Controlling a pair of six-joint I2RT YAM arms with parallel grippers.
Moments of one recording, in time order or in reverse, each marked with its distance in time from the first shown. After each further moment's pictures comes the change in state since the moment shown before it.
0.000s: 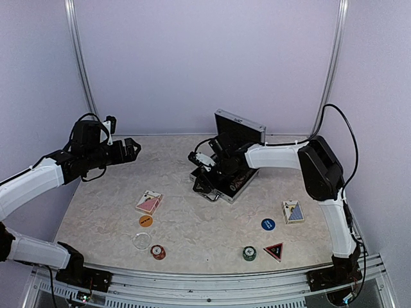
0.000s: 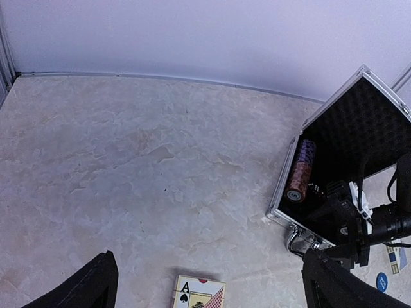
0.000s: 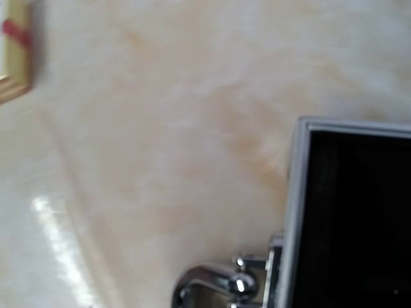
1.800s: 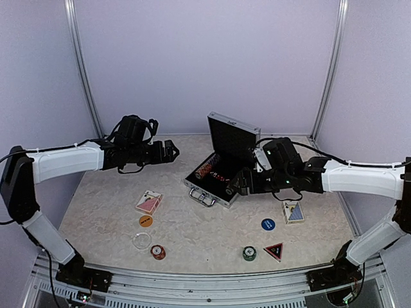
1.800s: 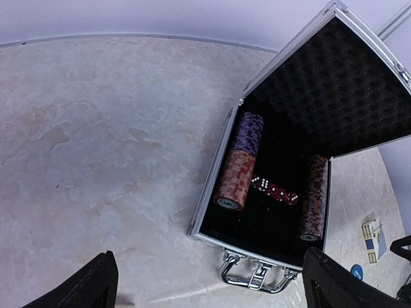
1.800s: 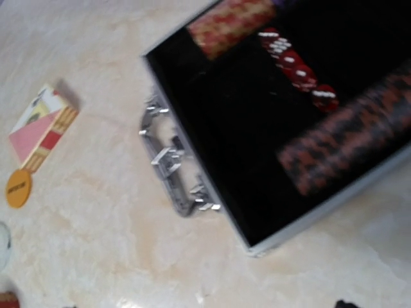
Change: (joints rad) left arm -0.198 0.381 0.223 0.039 0.023 -0.121; right arm 0.048 -0.863 -0.797 0.140 0.283 0.642
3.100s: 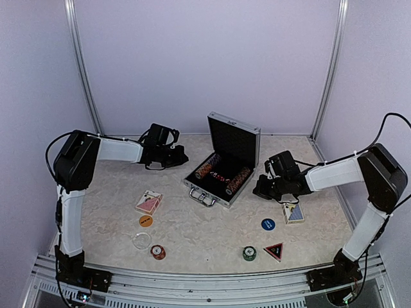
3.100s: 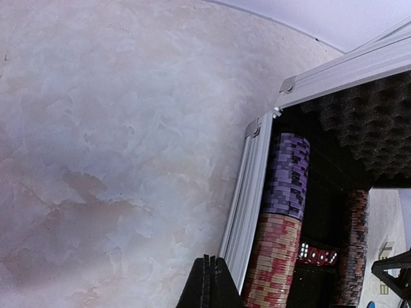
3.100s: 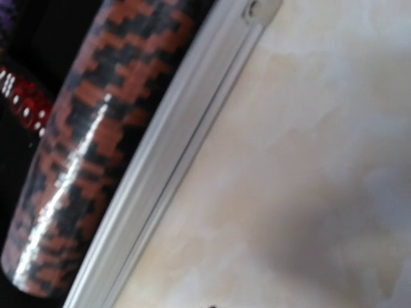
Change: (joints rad) left arm 0.074 0.604 0.385 0.158 0.232 -0.015; right arm -0.256 0.267 -0.132 0.269 -0.068 0.220
